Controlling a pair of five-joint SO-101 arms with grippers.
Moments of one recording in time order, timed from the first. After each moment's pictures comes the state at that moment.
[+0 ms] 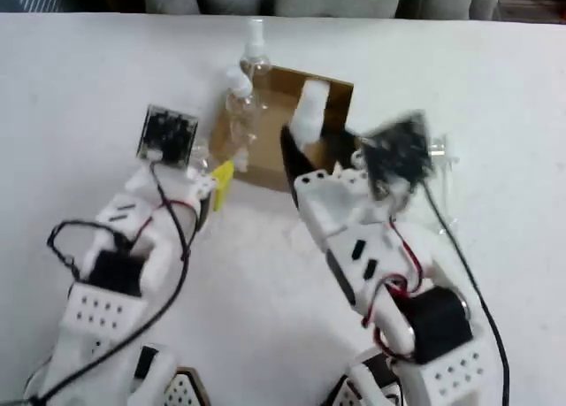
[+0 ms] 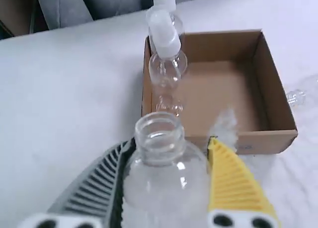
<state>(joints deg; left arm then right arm) 7.8 -58.6 59.3 39.3 -1.7 -28.9 -64.8 34.4 40.0 1.7</state>
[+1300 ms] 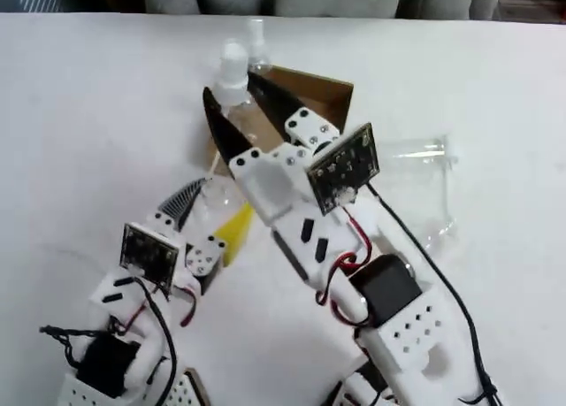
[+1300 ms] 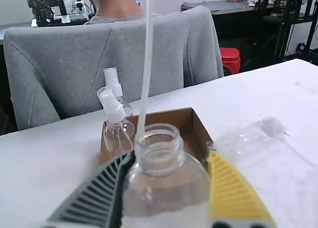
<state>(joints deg) 18.9 -104.1 80.2 43.4 -1.6 -39.5 -52.2 34.4 17.5 8.0</state>
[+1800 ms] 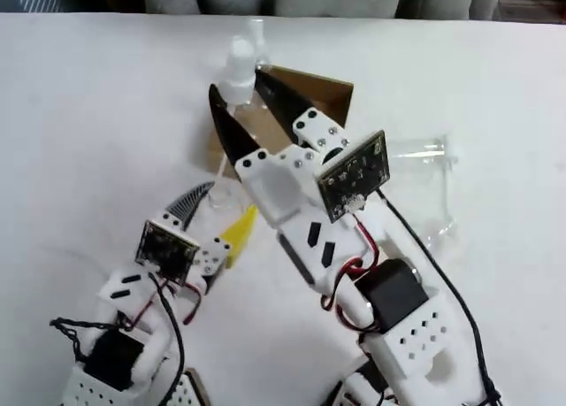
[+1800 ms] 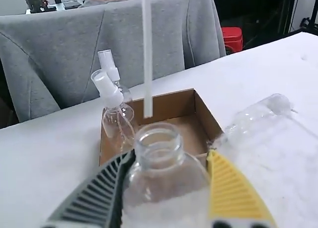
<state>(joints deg) 18.9 -104.1 84.0 42.8 -5.0 -39.6 -53.7 34.4 17.5 8.3</state>
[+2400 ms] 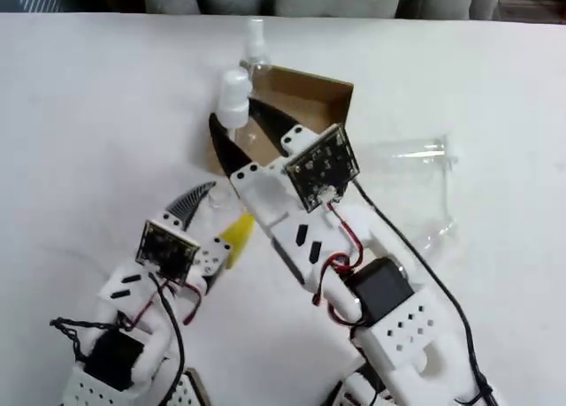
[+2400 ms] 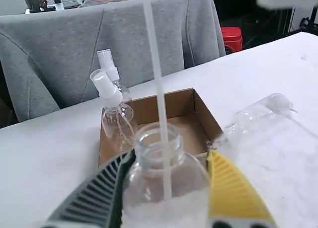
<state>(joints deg) 18.9 -104.1 84.0 42.8 -5.0 -39.6 -53.7 41.1 21.1 8.3</state>
